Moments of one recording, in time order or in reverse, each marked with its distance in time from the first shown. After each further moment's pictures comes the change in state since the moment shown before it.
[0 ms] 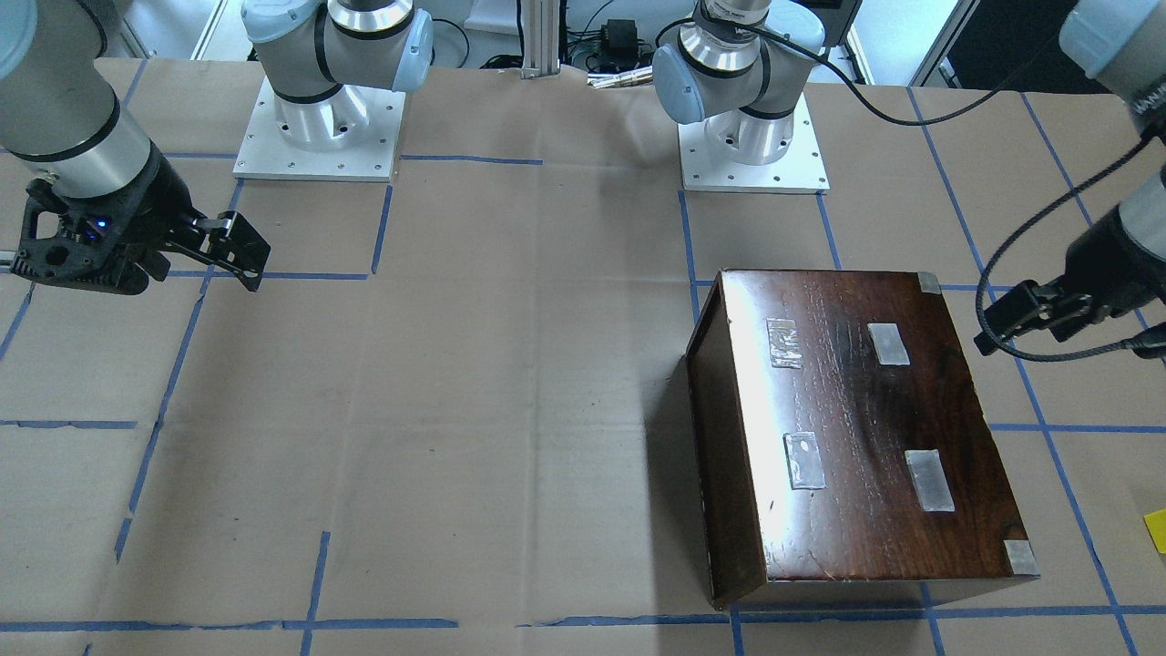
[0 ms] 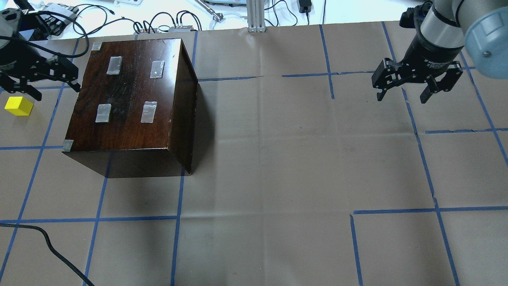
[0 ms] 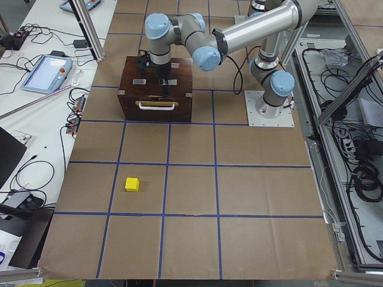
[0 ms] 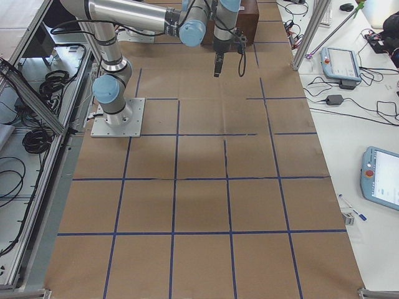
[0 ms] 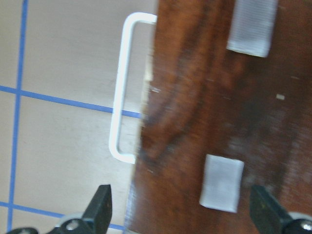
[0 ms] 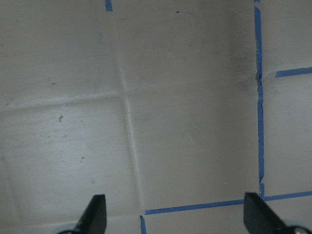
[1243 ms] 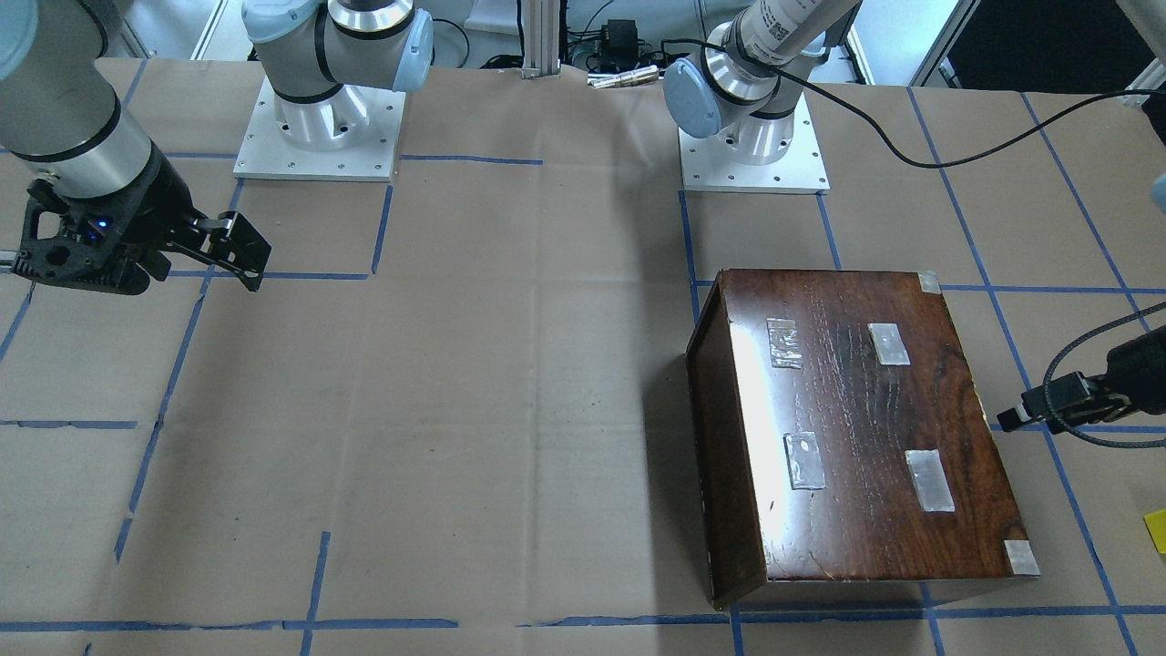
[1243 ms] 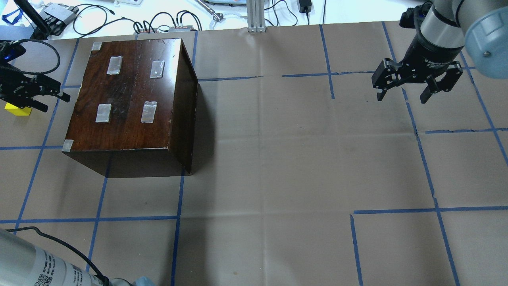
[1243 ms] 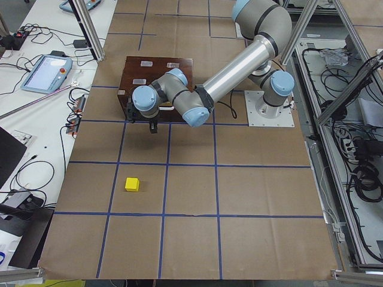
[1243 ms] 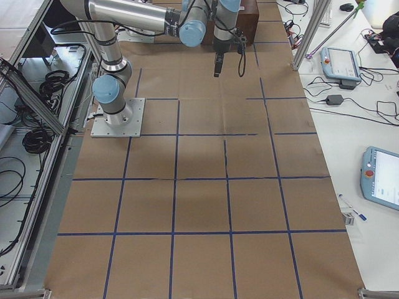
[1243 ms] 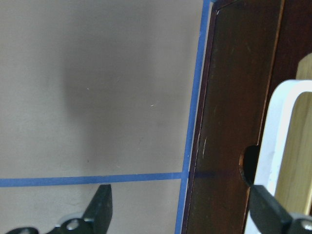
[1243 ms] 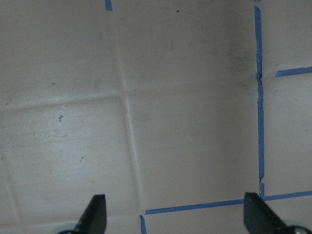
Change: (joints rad) left arm 0.146 -0.250 0.068 -0.006 -0.249 0.240; right arm 0.000 0.000 0.001 0.000 0.000 0.001
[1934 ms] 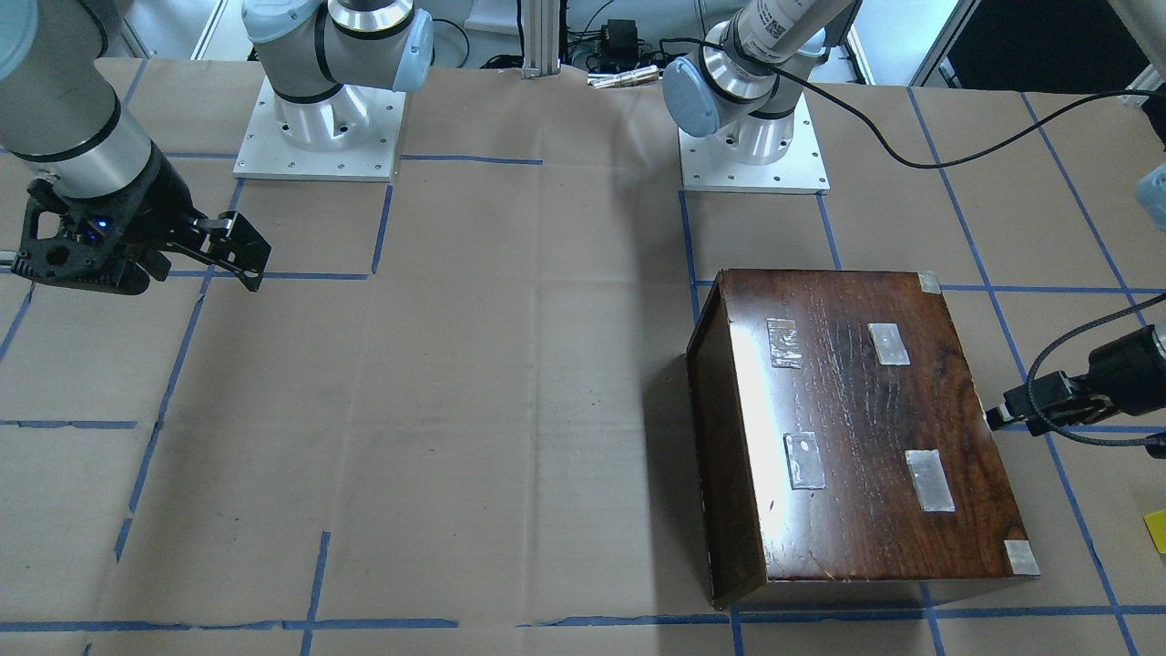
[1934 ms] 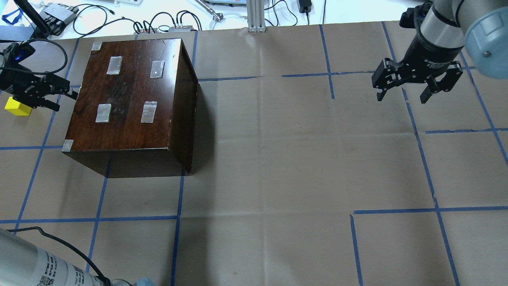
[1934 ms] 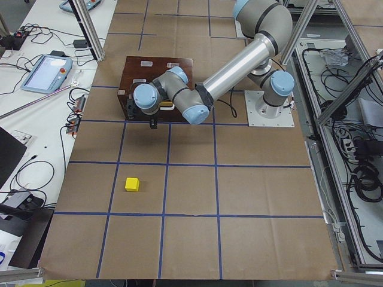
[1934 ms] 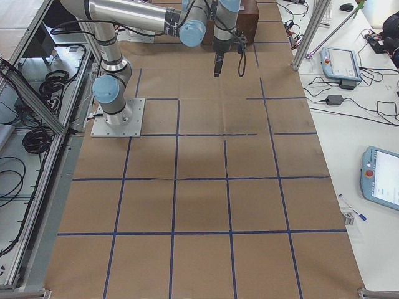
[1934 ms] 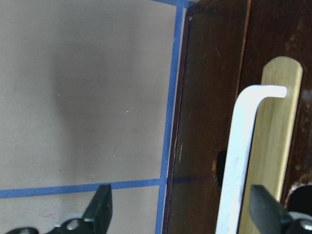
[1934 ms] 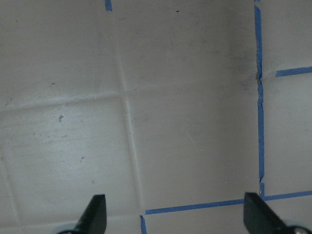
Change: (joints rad) left arm -0.018 0.011 -0.027 0.000 -0.028 0.001; right arm 0.000 0.000 0.000 0.000 0.000 0.001
